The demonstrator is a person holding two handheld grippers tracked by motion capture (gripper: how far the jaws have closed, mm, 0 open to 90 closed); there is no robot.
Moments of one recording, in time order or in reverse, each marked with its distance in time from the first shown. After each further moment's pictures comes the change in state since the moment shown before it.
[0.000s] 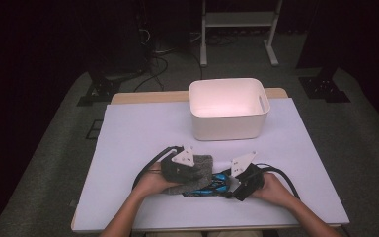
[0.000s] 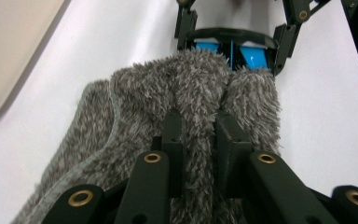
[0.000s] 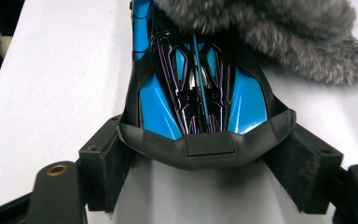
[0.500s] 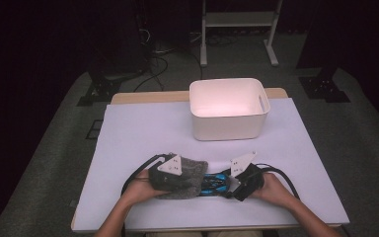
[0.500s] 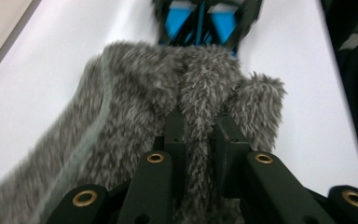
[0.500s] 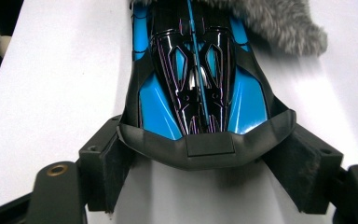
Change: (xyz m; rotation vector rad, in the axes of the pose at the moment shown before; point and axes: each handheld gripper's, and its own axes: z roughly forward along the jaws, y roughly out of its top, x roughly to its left) left arm -0.018 -0.018 -0.017 -0.020 -0.032 0.020; right arm 0.000 0.001 0.000 0.003 -0.003 0.000
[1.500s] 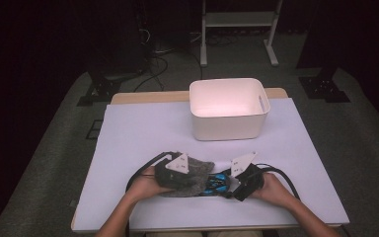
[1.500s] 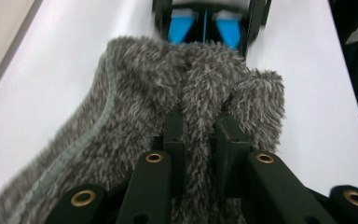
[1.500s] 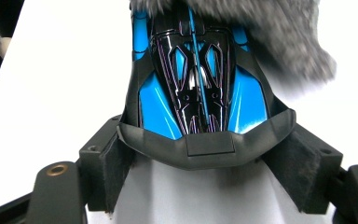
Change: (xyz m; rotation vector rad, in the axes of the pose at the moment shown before) left arm 0.006 0.001 0.002 0.058 0.019 0.010; right arm 0.000 -0.001 0.000 -0.005 0.000 0.000
